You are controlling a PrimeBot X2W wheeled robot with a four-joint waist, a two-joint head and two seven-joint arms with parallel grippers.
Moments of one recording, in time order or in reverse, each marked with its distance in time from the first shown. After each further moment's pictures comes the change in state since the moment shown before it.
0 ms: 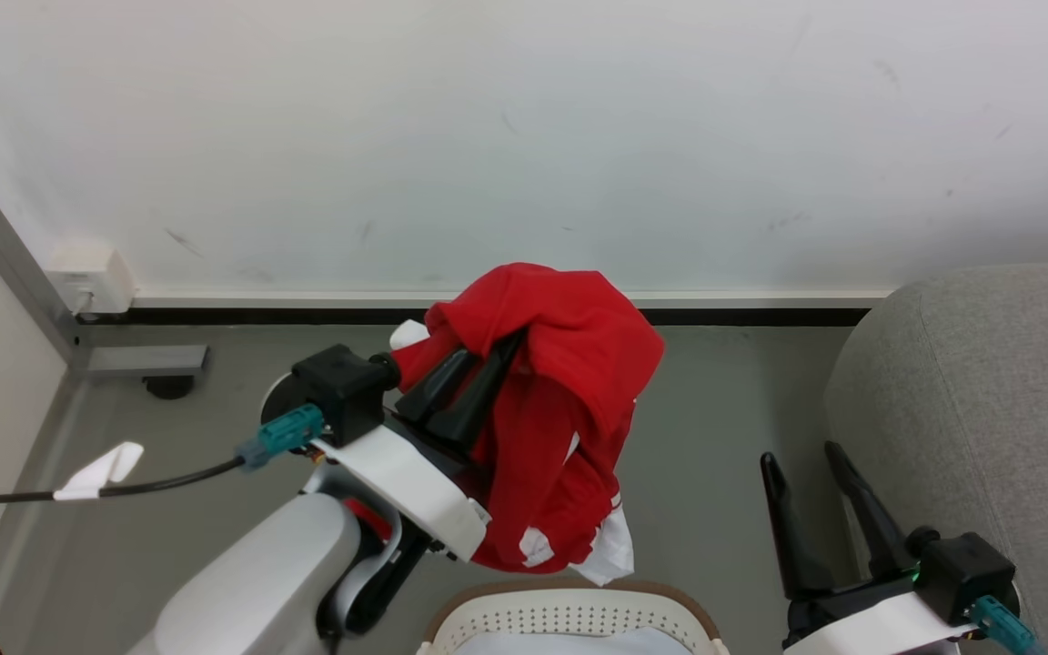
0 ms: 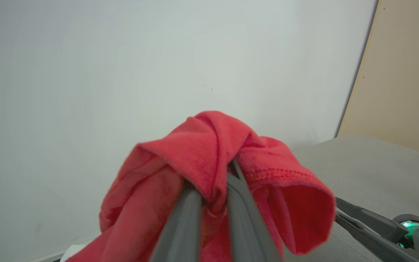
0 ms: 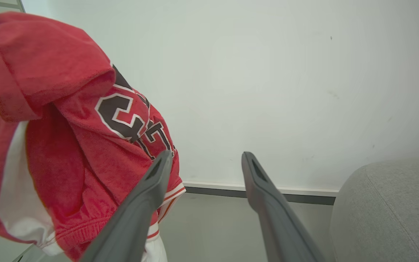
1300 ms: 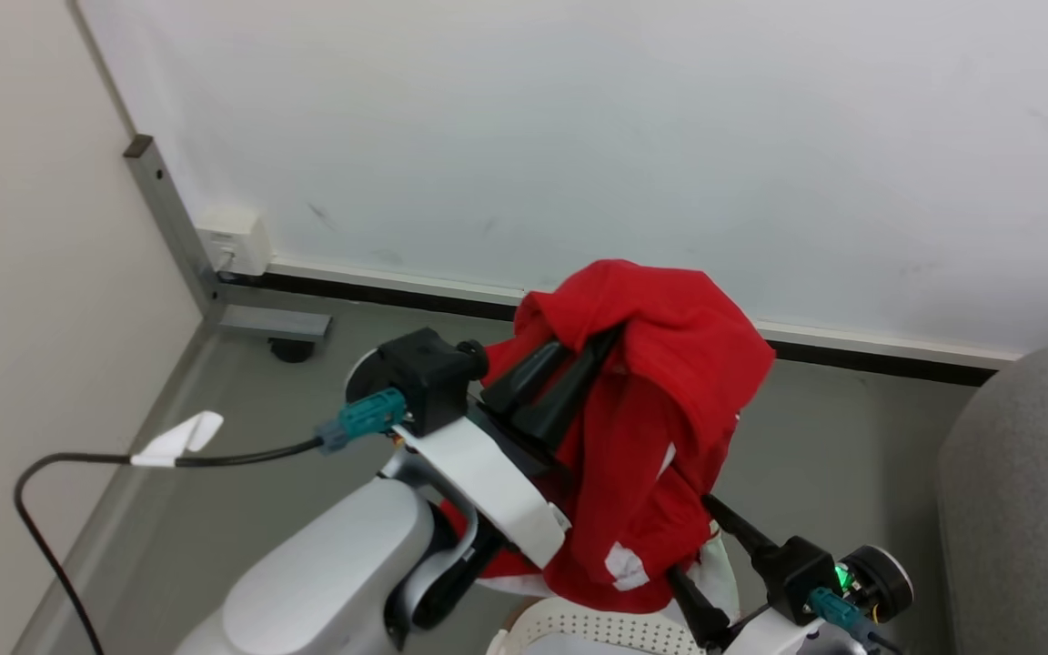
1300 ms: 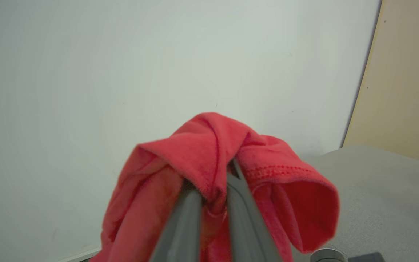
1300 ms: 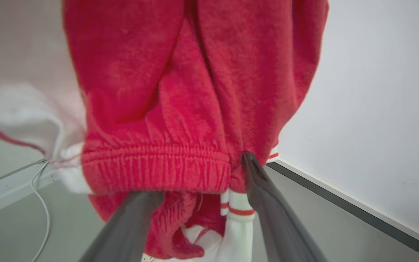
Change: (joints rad) left arm -0.072 -0.081 -0.064 -0.019 -0.008 -0.022 0.024; right arm -0.173 0.000 0.284 0.347 -0.120 0.000 0.000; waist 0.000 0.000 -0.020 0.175
